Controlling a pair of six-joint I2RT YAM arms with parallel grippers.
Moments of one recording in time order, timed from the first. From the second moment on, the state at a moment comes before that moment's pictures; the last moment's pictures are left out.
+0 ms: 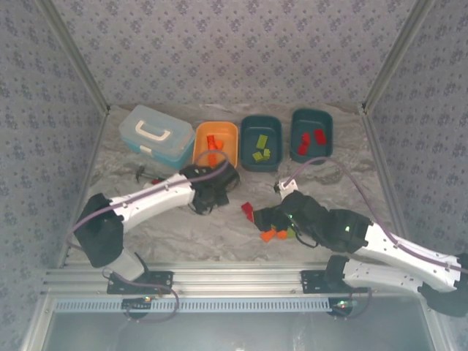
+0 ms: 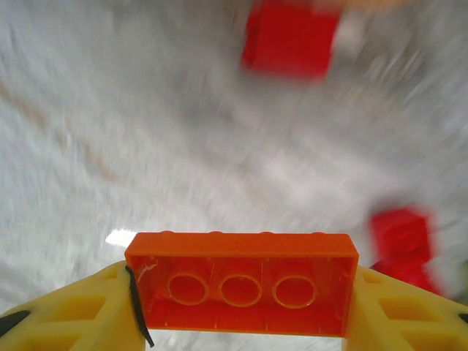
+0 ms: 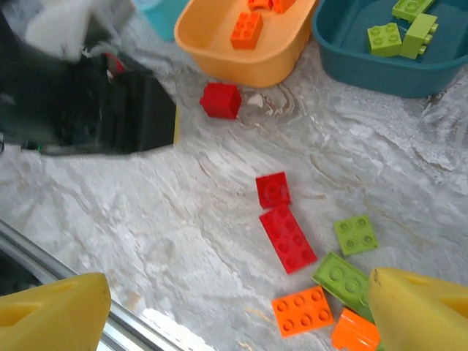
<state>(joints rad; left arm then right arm) -0.86 1.57 1.25 -0.96 -0.22 -1.14 1.07 0.82 0.86 -0.72 0.29 0.60</state>
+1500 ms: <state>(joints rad) -0.52 2.31 2.07 -0.98 0.11 -0.96 0.73 1.04 0.81 -0.62 0.20 0.75</state>
